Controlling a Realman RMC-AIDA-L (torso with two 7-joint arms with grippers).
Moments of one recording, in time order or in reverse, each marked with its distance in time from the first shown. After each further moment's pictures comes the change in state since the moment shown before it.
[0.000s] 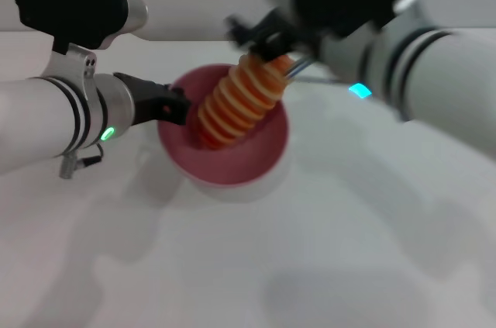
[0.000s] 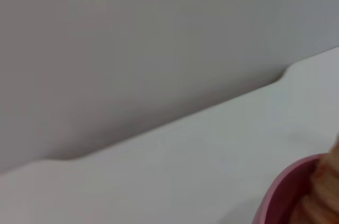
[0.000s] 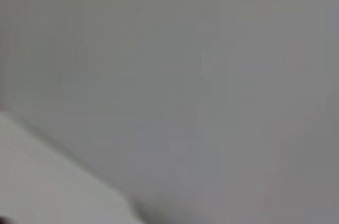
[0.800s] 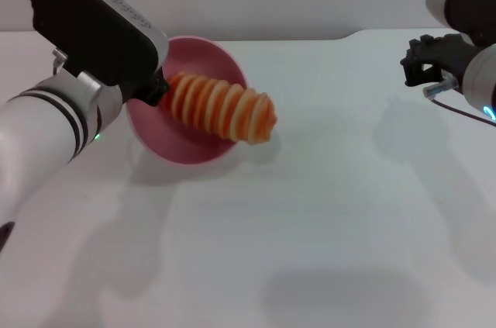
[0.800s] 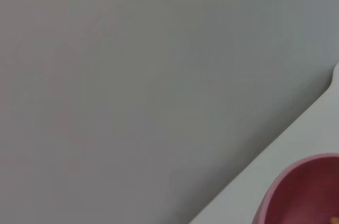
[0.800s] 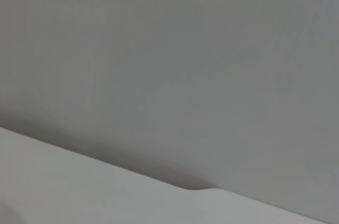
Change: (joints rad) left arm 0.101 -0.004 0.142 0.000 0.482 0.243 0.043; right arm -0.201 0.007 0.166 -0.013 -0.061 0.132 0.002
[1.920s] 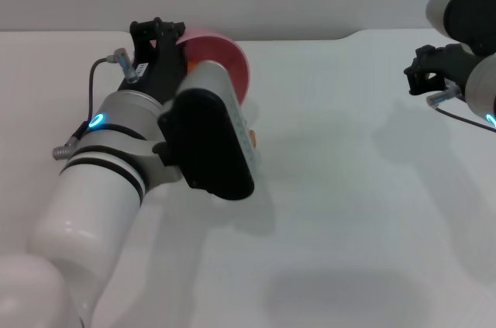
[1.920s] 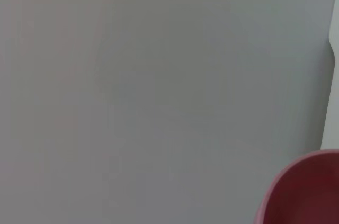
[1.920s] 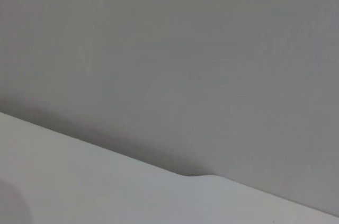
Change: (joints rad) left arm 0.023 -0.004 0.369 -0.106 0.961 -0.058 -0.301; right arm -0.008 -0.003 -0.003 0.010 0.002 0.008 -0.016
